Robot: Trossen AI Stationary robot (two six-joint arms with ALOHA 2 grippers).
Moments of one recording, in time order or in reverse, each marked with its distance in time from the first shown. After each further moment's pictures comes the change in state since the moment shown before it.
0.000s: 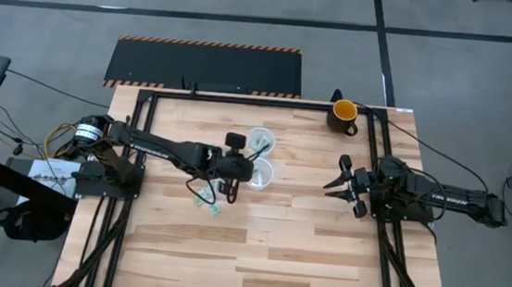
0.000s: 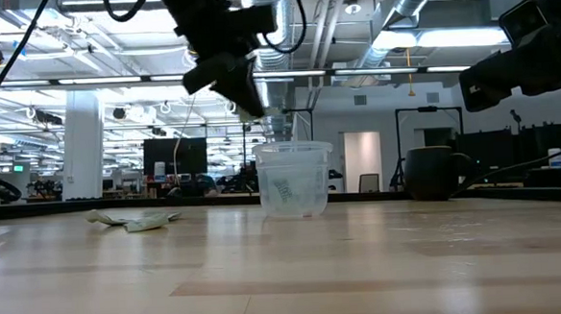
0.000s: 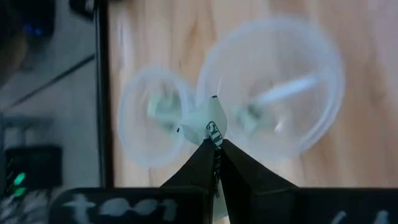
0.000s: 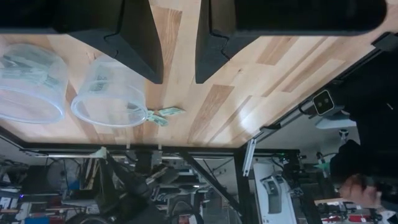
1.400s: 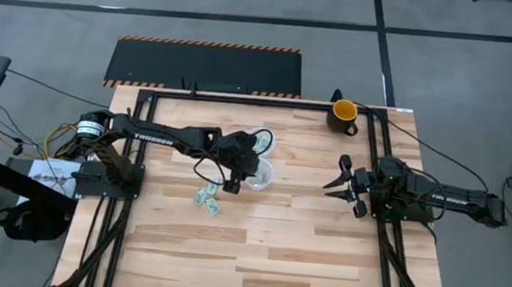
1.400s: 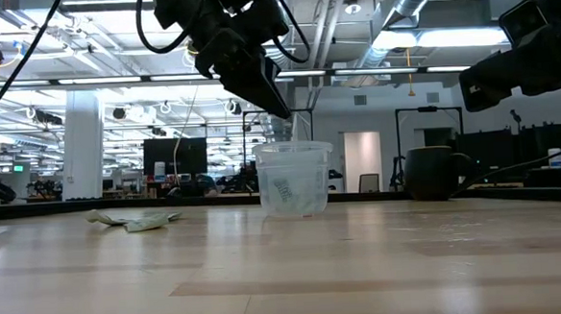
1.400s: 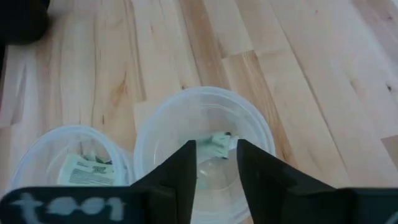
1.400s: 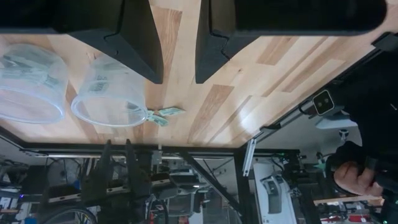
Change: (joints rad) left arm 0.167 -0.001 -0.043 0.194 0.568 0.029; right arm 0.000 0.000 0.000 0.000 0.000 0.000
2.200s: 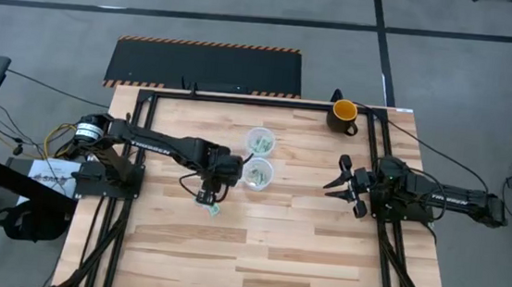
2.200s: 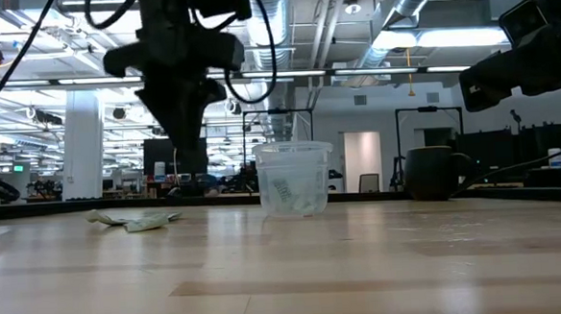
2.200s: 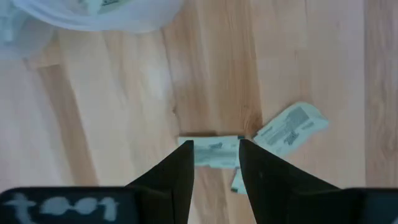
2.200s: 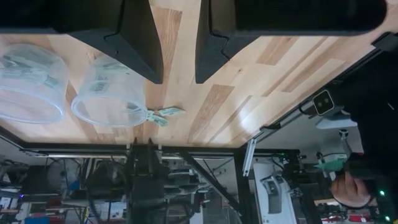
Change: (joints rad) left arm -0.119 0.000 0.029 -0.556 -0.124 -0.220; right arm 0.000 0.000 0.000 0.000 0.000 0.000
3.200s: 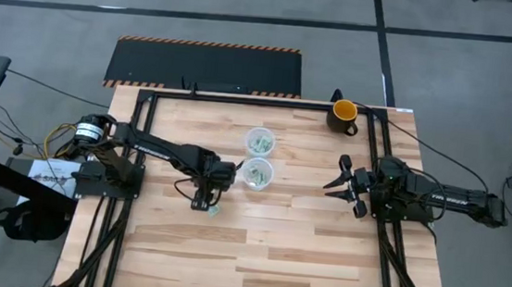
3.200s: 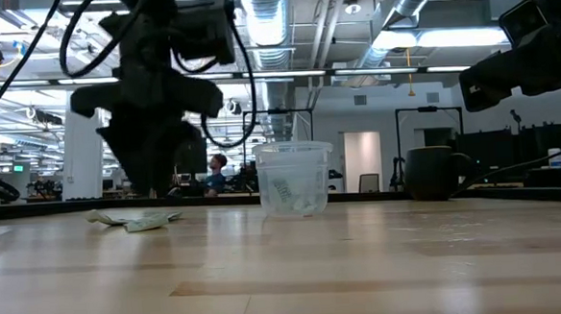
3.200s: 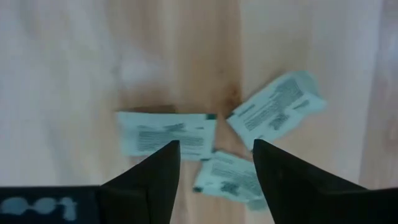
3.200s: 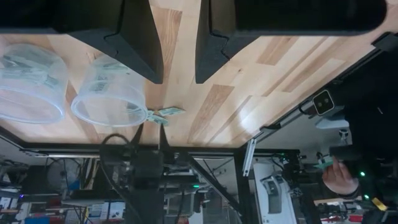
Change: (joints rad) left arm 0.007 0.001 -0.210 0.151 0.117 -0.094; right arm 0.000 0.000 0.000 0.000 0.000 0.000
